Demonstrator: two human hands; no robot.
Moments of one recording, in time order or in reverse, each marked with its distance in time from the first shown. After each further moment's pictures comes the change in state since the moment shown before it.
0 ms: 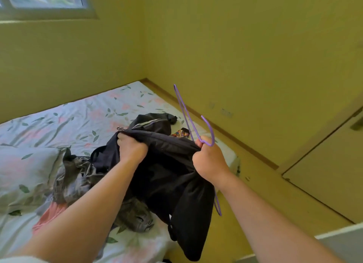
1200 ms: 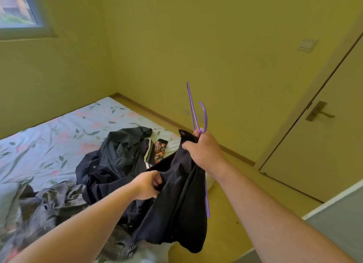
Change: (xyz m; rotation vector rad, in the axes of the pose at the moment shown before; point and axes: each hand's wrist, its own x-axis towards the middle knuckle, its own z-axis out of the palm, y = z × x) left_hand -0.025 -0.006 0.099 0.620 -0.812 0.519; right_hand 0.019 0.005 -0.074 0.099 0.237 -0.020
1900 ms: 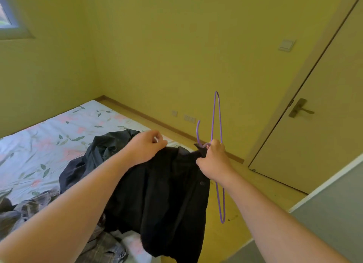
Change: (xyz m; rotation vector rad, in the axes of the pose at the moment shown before) left_hand -0.015 0.110 -0.094 -0.190 0.289 0.244; right_hand -0.004 0.052 -0.051 -0.367 0.090 0.122
